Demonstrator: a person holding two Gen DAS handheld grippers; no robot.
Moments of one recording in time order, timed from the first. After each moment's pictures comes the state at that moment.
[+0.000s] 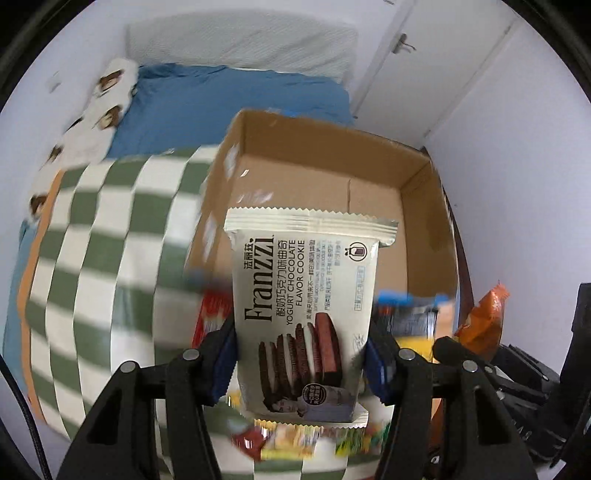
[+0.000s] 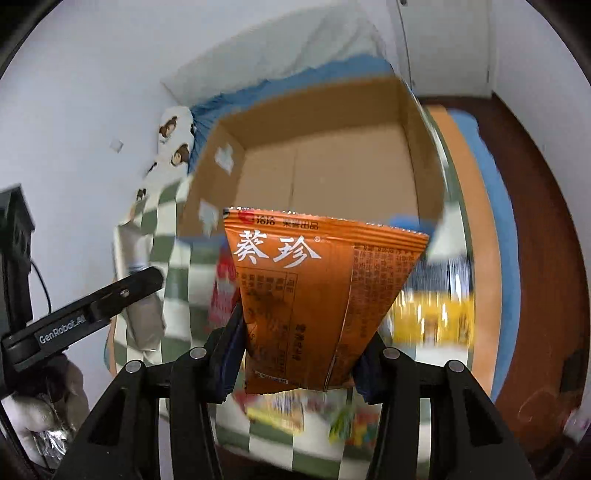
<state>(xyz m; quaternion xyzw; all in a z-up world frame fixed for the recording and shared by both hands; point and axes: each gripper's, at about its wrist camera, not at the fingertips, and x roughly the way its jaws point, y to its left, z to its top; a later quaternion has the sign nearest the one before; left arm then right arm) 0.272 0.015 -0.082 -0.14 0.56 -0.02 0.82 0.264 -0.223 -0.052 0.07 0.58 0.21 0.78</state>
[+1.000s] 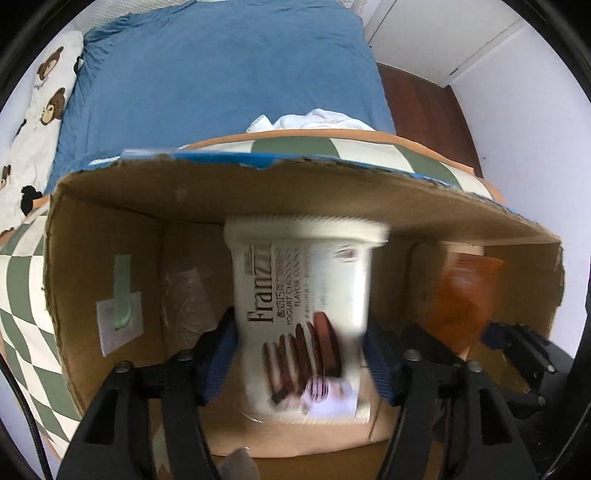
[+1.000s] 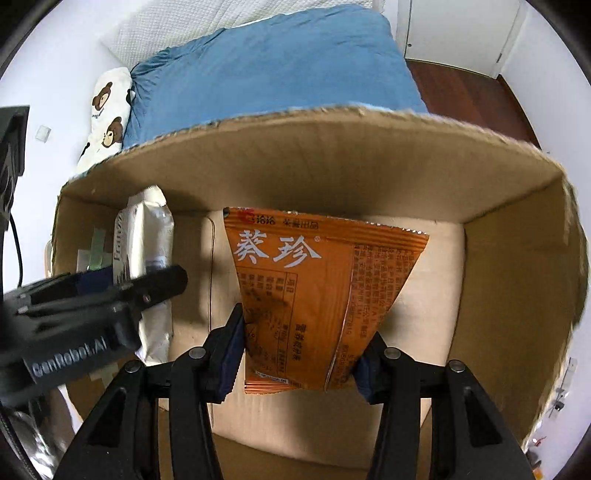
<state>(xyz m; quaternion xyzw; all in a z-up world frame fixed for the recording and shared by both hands) 0.508 0.019 -0.207 -0.11 0.68 -0.02 0.72 0.549 -0.160 -0.213 0.00 0.69 0.15 0.71</state>
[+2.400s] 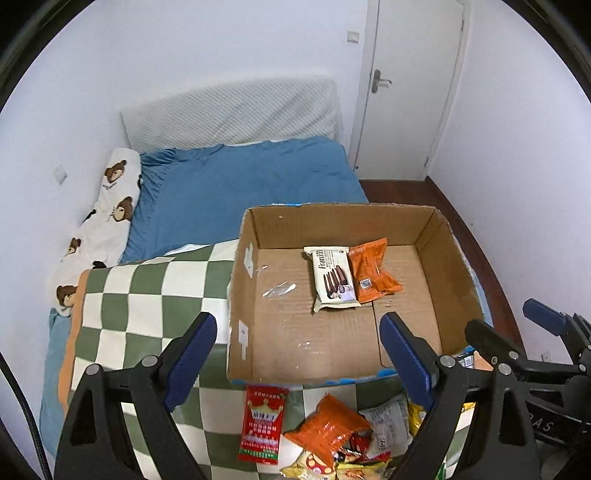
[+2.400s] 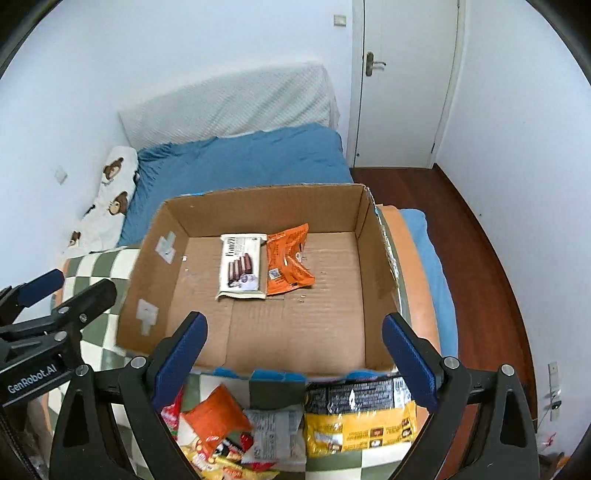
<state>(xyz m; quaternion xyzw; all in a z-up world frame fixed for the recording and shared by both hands) 0.257 0.028 -0.028 -0.03 0.44 0.01 0.90 0.310 -0.177 -0.024 -0.02 0.47 0.08 0.88</state>
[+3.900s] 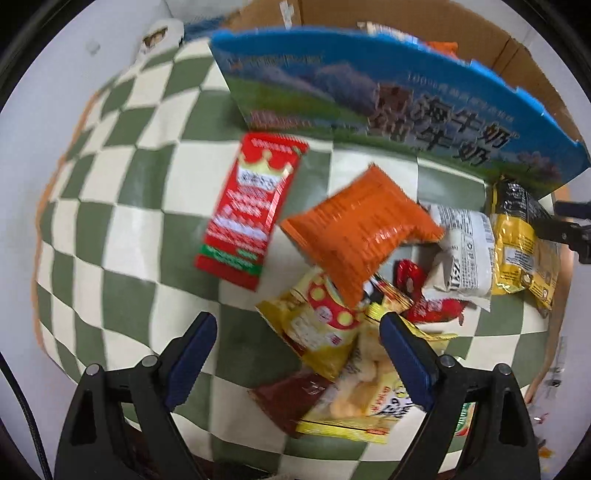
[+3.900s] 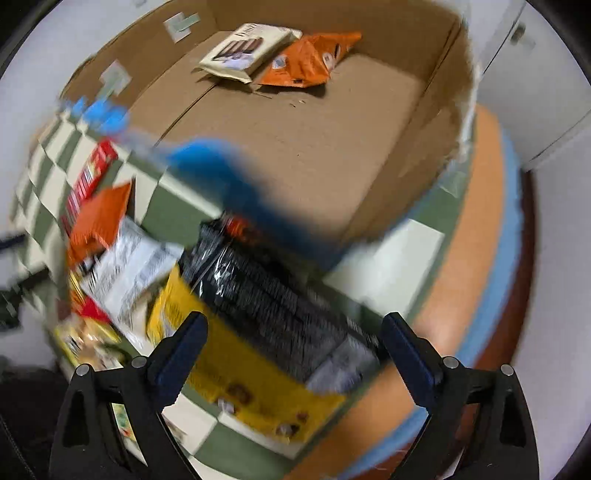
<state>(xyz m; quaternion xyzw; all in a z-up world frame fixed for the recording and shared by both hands) 0.154 -0.004 -0.230 -0.07 0.63 0.12 0.76 0.337 -0.255 -0.228 -0.19 0.63 0.28 0.70</state>
